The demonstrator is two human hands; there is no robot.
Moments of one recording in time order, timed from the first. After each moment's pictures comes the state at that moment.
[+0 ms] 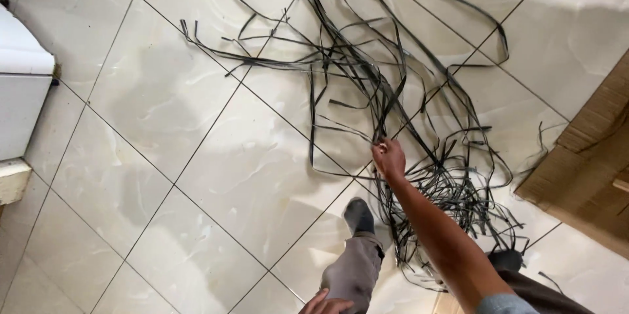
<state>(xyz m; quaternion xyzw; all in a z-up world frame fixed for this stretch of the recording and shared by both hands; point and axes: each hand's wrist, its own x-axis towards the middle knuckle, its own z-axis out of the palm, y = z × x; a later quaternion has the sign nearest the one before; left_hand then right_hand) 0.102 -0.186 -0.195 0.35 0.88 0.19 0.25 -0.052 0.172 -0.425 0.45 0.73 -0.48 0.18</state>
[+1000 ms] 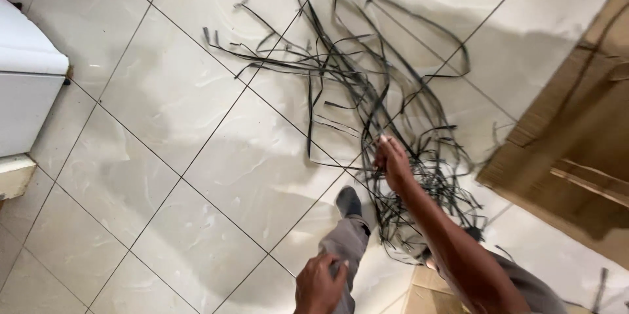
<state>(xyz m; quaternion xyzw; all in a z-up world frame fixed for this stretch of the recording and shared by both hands) -0.012 -0.060 -0.011 0.03 0.82 0.04 0.56 -0.042 0.205 -0.222 0.40 0.28 -0.87 -0.07</state>
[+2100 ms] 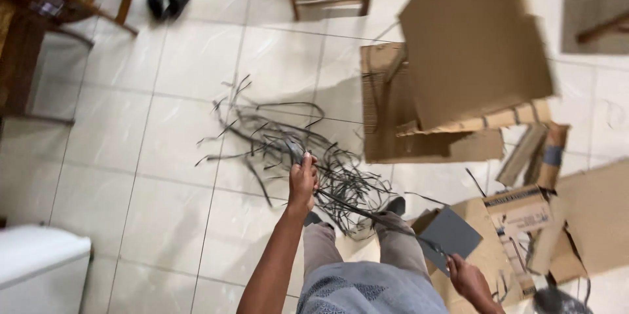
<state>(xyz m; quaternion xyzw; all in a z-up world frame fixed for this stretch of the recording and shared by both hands) -0.008 0.216 0.319 -0.03 0.59 0.61 0.53 0.521 0.146 0.210 0.66 0.64 -0.28 0.27</state>
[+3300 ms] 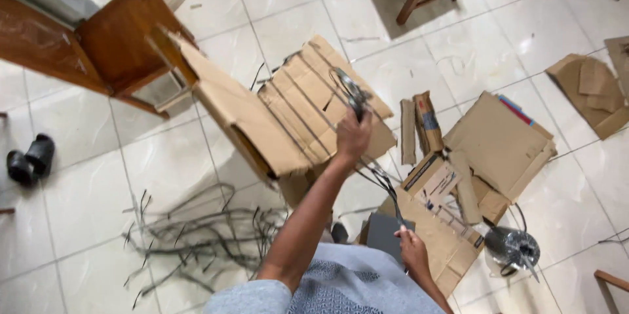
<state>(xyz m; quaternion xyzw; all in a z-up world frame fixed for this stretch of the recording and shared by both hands) 0.469 0.603 0.407 0.58 0.52 0.39 0.50 0.608 0.289 0.310 0.80 0.18 -0.50 -0.28</state>
